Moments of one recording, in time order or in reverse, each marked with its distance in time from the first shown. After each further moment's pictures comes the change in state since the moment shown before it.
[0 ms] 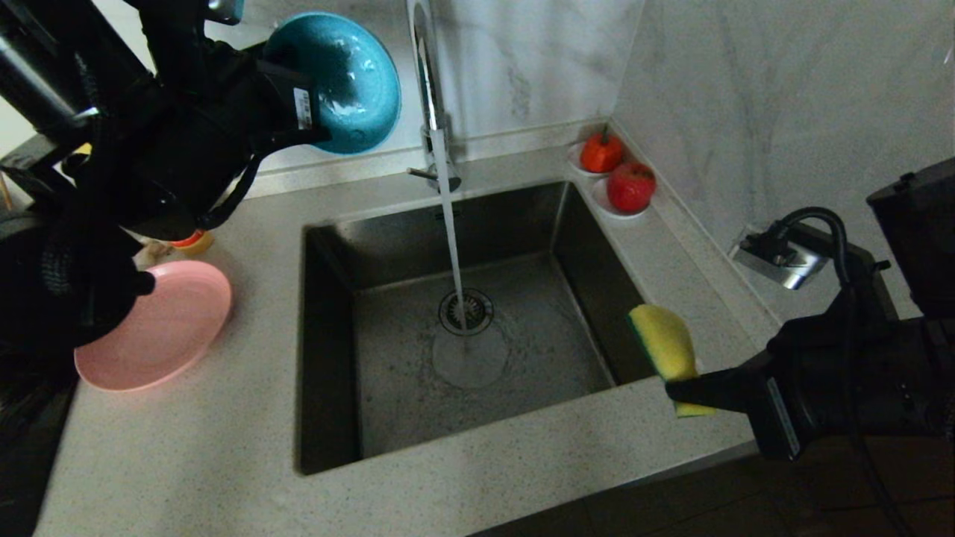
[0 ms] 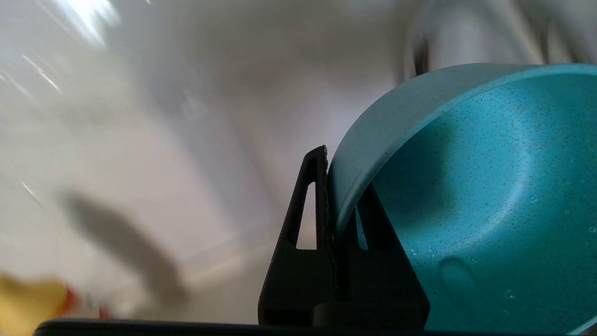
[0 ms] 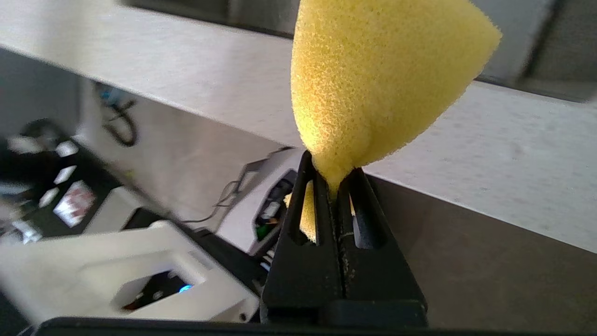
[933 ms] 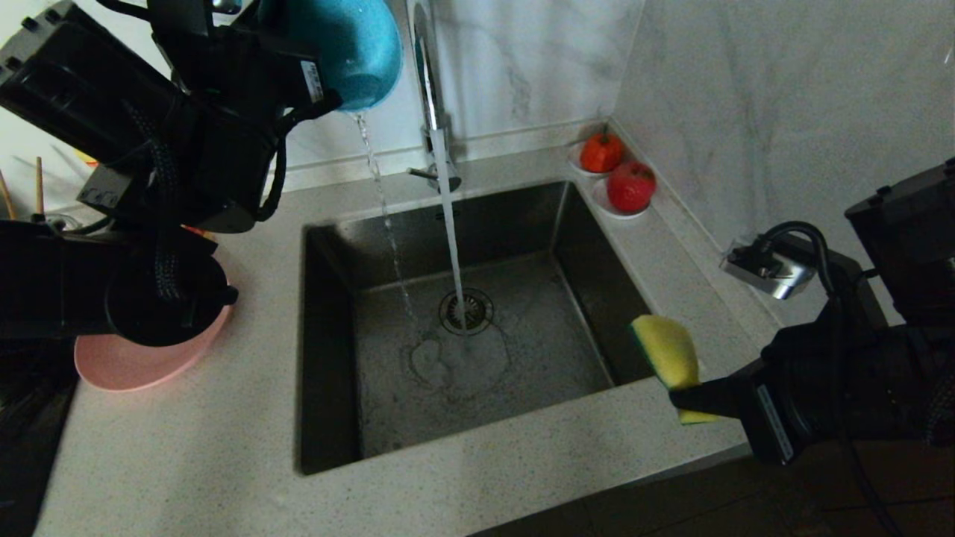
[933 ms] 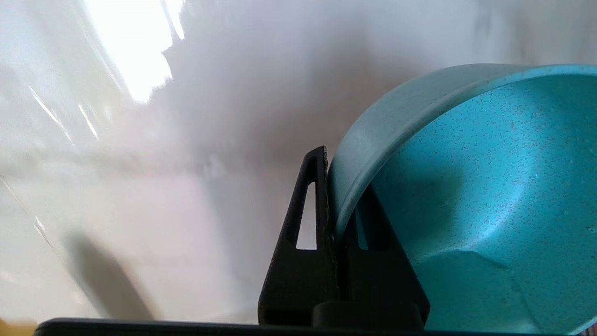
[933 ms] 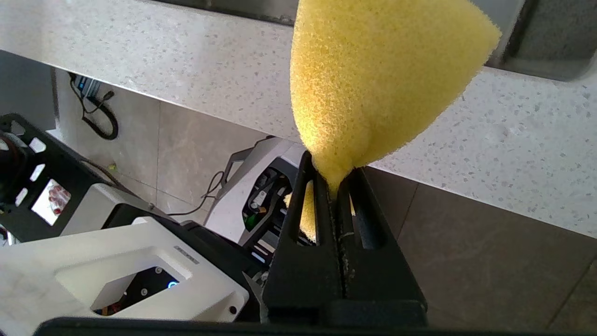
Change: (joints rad) left arm 0.000 0.147 -0.030 -0.448 -0.002 0.035; right arm -0.001 0.023 -0.007 0.036 -0.041 0.001
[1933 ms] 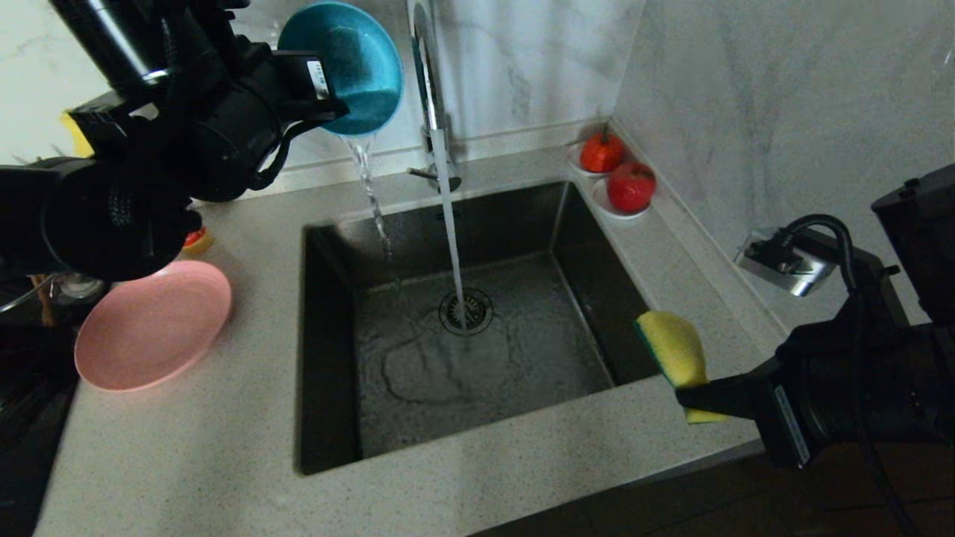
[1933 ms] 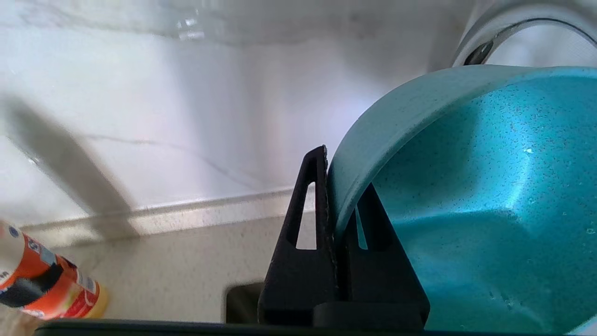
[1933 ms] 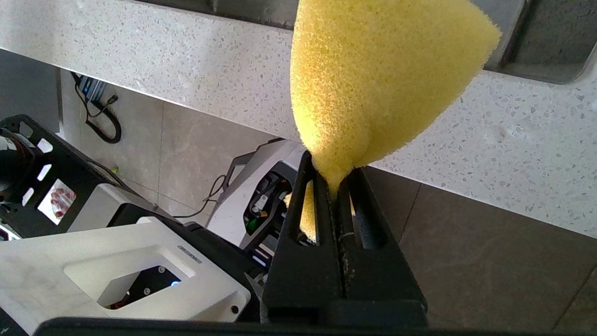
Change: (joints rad) left arm 0.007 -0.023 -0.201 0.604 0.145 -0.321; right arm 0.009 -0.029 0.004 0.002 -0.004 0.000
